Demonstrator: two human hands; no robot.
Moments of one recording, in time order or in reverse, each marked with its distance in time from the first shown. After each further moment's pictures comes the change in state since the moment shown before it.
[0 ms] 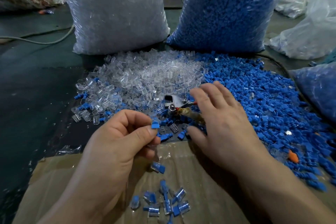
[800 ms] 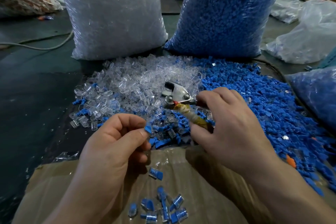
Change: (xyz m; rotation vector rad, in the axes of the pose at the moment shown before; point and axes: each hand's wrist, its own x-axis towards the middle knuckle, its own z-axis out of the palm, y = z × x) left_hand 0.003 0.002 -0.001 0.053 0.069 0.031; right_hand 0.002 0.001 -0.017 0.069 0.140 -0.041
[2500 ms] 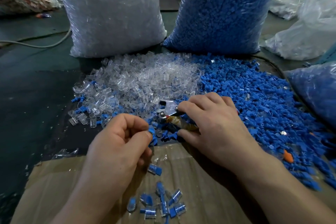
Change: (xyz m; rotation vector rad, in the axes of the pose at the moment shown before) left_hand -0.006 -0.001 0.003 0.411 0.054 0.083; right_hand 0.005 -0.001 0.009 -0.166 -0.203 -0.103
